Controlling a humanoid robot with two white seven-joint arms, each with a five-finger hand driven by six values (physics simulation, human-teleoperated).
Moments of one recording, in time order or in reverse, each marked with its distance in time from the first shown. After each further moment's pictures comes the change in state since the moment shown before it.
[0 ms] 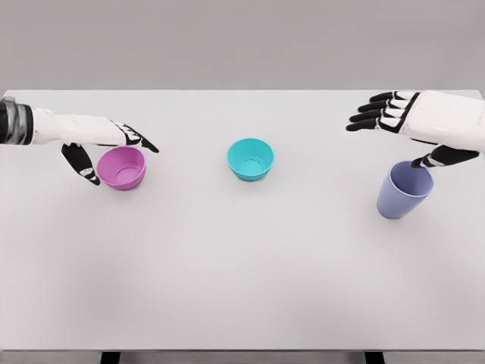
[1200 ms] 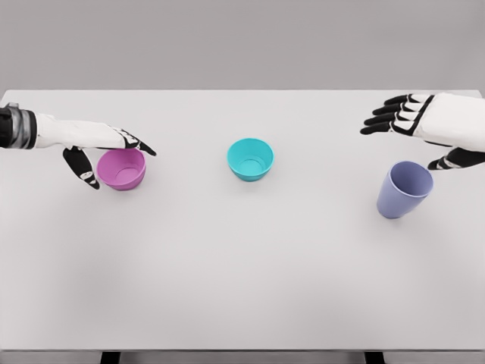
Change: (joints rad) left arm 0.012 -0.035 -0.015 0.084 -0.001 0.000 0.000; right arm 0.011 -0.064 0.000 0.000 0.001 0.000 0.000
